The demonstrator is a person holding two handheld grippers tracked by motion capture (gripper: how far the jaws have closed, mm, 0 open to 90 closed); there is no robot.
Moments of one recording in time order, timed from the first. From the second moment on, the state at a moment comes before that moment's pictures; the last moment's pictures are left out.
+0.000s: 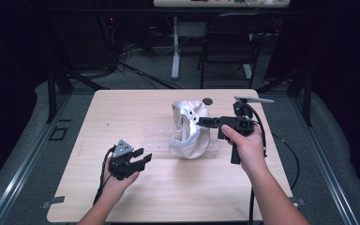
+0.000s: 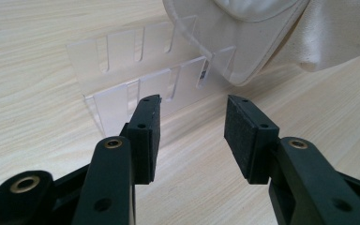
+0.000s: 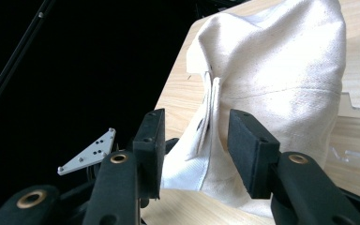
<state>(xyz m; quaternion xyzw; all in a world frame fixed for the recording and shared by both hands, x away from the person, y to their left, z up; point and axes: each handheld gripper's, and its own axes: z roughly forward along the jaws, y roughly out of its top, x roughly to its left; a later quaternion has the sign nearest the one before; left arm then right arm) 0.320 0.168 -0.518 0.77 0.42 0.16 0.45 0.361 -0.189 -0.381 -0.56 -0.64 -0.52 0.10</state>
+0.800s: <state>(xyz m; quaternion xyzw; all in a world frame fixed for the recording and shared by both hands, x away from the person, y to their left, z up) 0.315 0.170 -0.514 0.77 0.42 0.17 0.45 0.312 -0.217 -0.412 -0.54 -0.63 -0.55 0.11</state>
